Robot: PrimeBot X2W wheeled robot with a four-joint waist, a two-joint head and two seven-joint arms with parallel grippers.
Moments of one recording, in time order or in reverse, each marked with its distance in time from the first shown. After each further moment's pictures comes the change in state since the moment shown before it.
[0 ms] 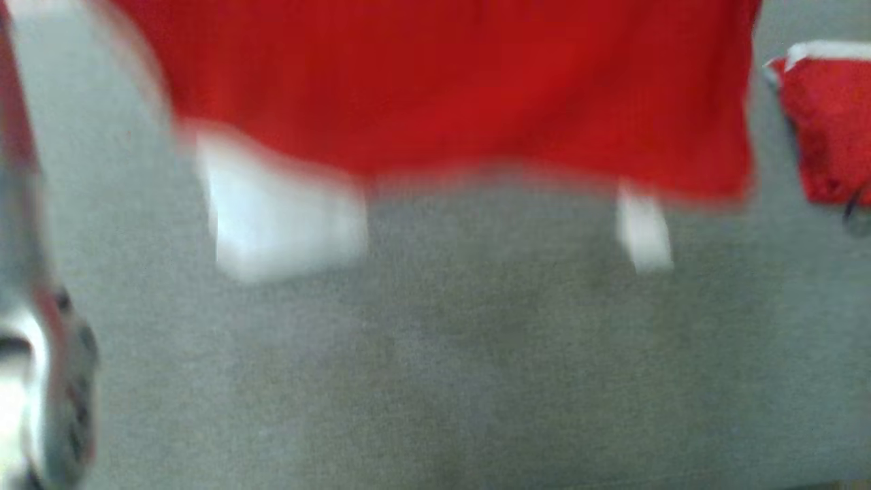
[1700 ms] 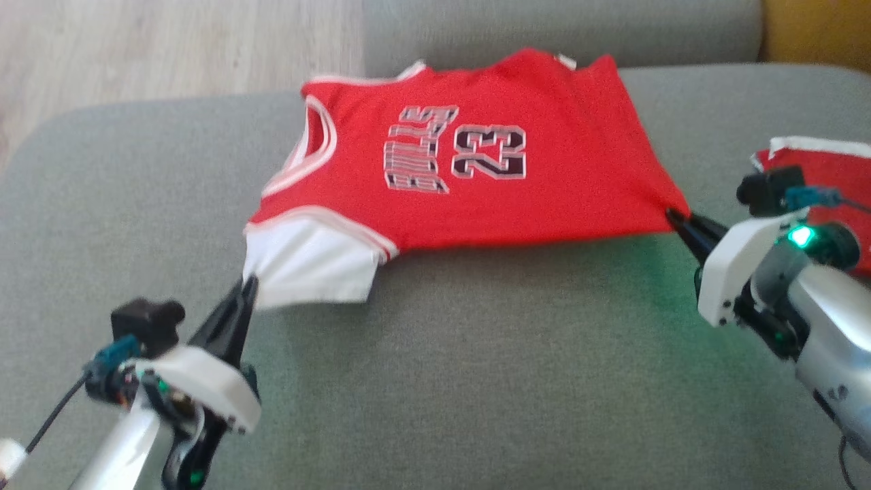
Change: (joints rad) left arm 0.948 0.156 -0.374 0.010 -0.039 -0.129 -0.053; right arm 0.340 -0.226 0.701 0.464 0.586 0.000 -0.053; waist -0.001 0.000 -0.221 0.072
